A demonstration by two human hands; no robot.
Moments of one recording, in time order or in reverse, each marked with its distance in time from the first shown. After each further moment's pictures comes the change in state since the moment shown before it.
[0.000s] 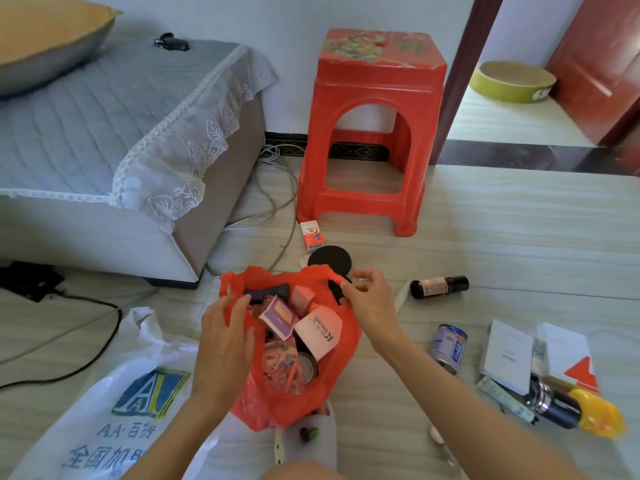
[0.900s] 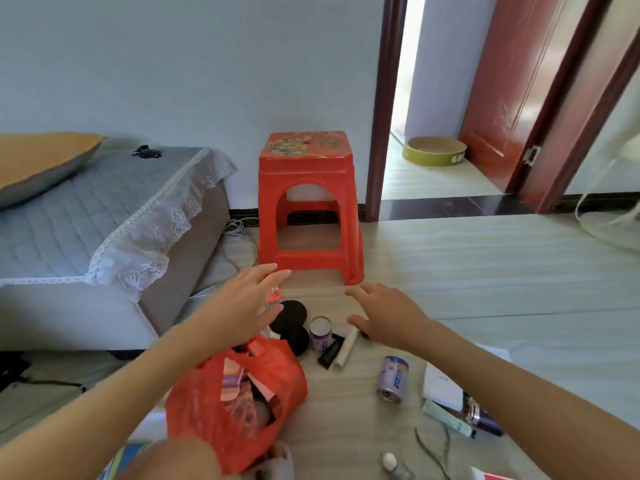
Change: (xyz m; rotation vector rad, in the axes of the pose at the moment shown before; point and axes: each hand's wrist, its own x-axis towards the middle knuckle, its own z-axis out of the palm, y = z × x) left_hand 0.054 0.170 -0.113 0.163 -0.336 0.565; right_hand -0.056 -0.074 -0.177 -1.174 -0.220 -0.621
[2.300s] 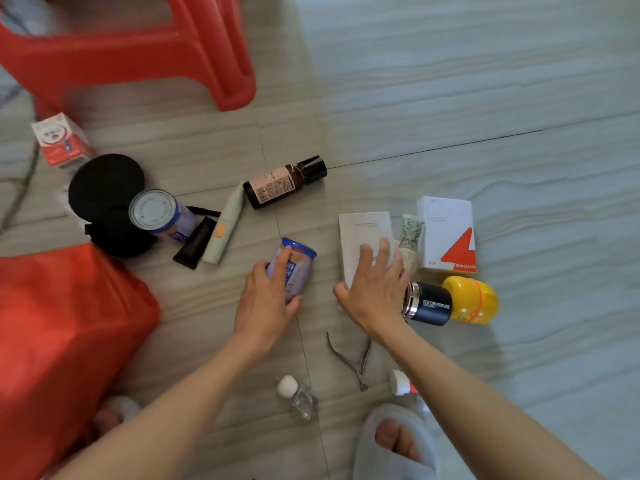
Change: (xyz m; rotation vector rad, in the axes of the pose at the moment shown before) left_hand 0.123 0.120 0.414 -0.365 -0.392 -0.394; right_hand -0.021 0.226 0.309 0.128 -0.188 0.792
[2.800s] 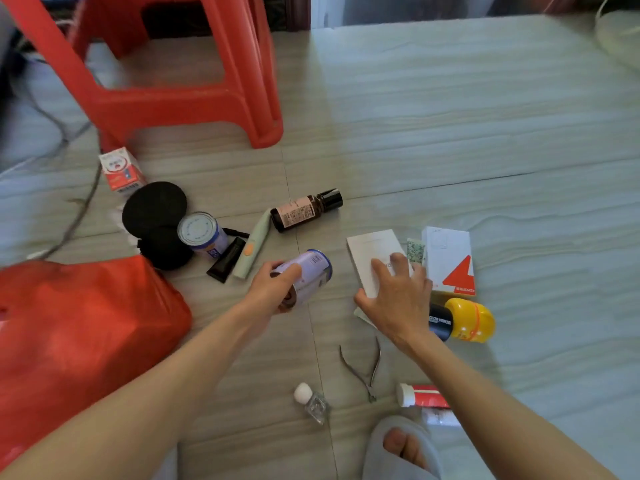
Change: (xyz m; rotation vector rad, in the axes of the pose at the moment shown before) left_hand 0.006 0.015 -0.063 -0.956 -0.121 -0.505; right_hand -0.017 0.004 -0.046 -0.009 0.126 -0.111
